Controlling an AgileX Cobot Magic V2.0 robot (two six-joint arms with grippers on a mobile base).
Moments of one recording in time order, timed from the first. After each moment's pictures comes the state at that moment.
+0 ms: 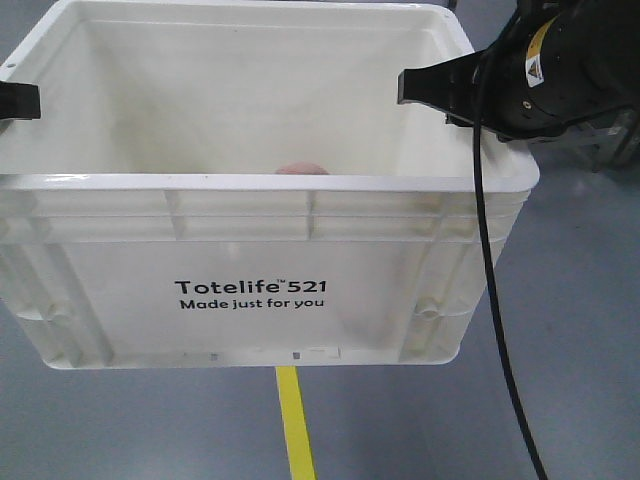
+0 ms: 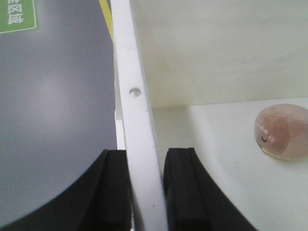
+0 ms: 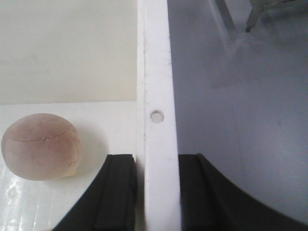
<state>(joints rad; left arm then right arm) -0.22 1.08 -1.15 0.07 0.82 -0.17 0.62 1.39 -1.37 -0.50 0.99 0.72</state>
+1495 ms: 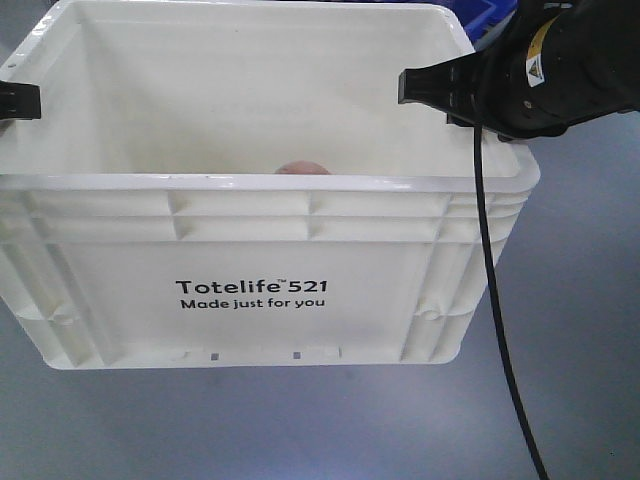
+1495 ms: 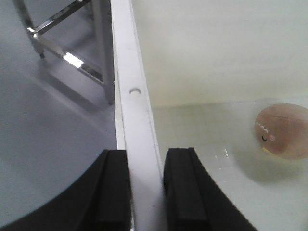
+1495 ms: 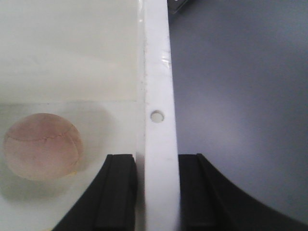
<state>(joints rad) -0.22 1.08 -1.15 0.07 0.82 -0.17 0.62 1.39 -1.37 -0.50 0.99 0.72</state>
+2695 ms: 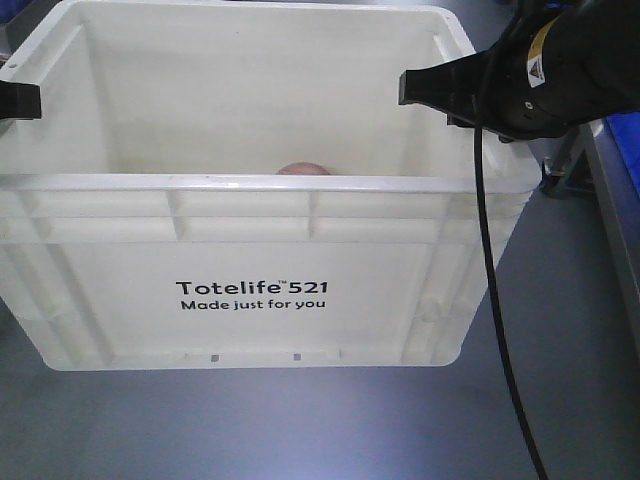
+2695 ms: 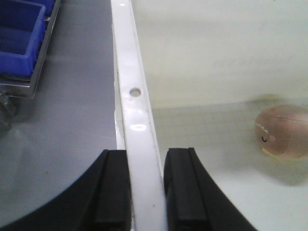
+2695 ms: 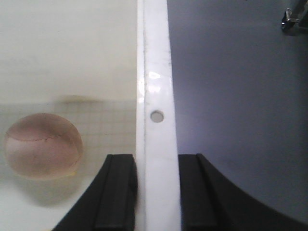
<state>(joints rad) -0.22 1.08 -1.15 0.07 0.82 -0.17 0.62 1.39 -1.37 -0.50 1.00 0.72</state>
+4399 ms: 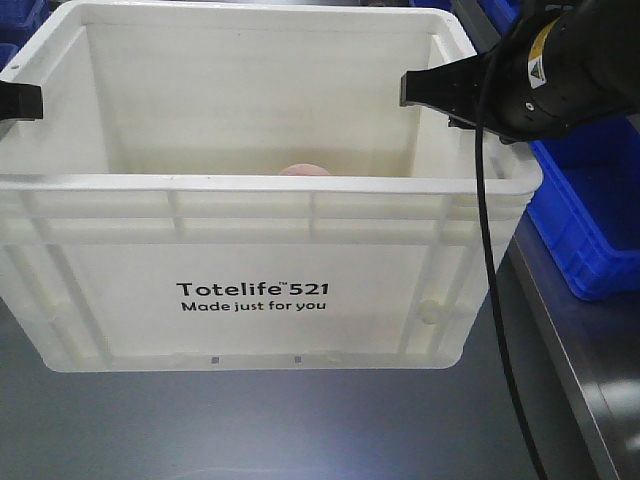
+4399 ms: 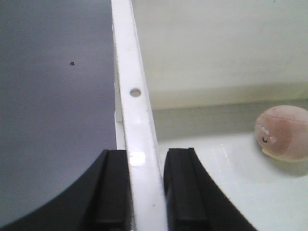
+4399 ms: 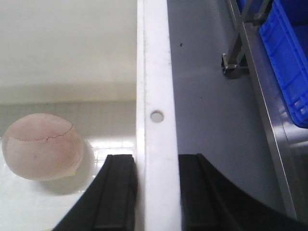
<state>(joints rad) -0.22 1.08 -1.15 0.07 0.82 -0.17 0.62 1.39 -1.37 -0.50 1.01 0.72</state>
